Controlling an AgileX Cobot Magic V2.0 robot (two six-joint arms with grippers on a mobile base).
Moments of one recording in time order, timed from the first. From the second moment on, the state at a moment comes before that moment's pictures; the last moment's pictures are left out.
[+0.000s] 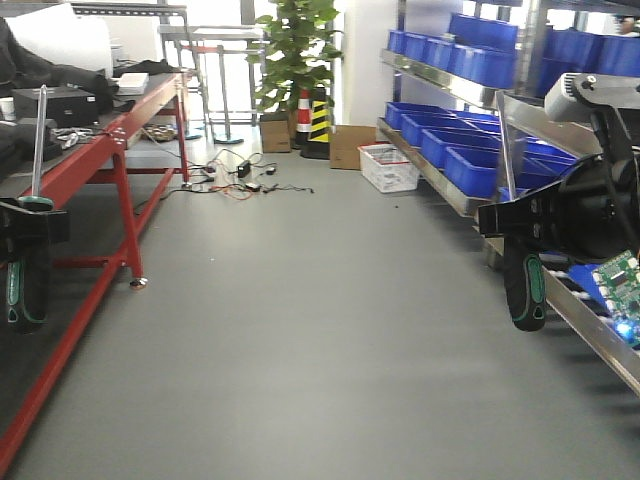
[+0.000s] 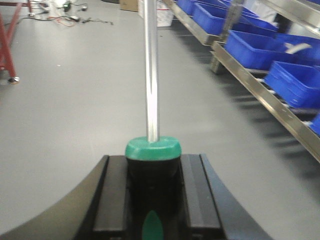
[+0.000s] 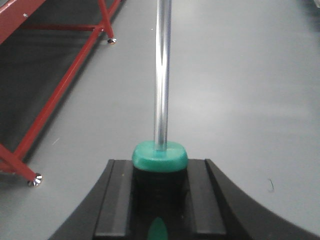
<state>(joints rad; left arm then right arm) -0.15 1.21 -1.23 -0.22 0.45 0.07 0.19 1.36 -1.45 0.11 0.68 -0.02</state>
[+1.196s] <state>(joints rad) -0.15 1.21 -1.23 -0.22 0.45 0.07 0.19 1.36 -1.45 0.11 0.68 -0.02</state>
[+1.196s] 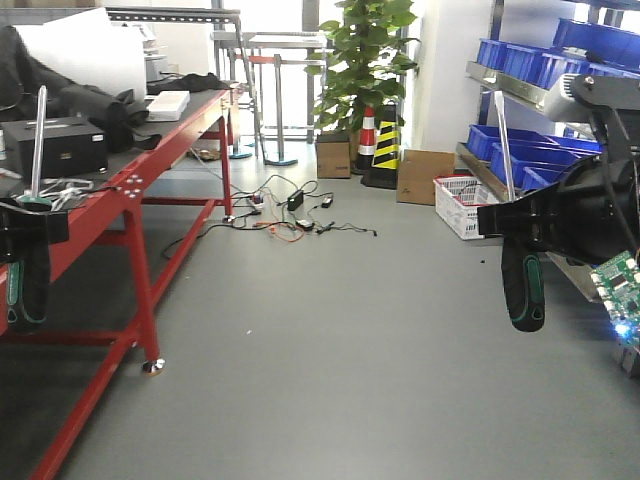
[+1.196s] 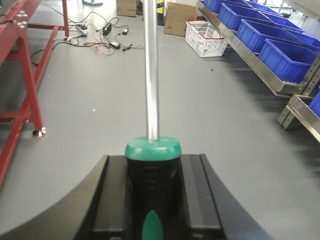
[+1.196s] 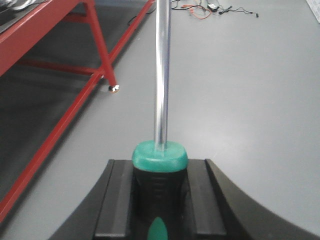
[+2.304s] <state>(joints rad) -0.15 1.21 -1.23 -0.22 0.45 0.07 0.19 1.58 -1.45 0.11 0.67 -0.02</state>
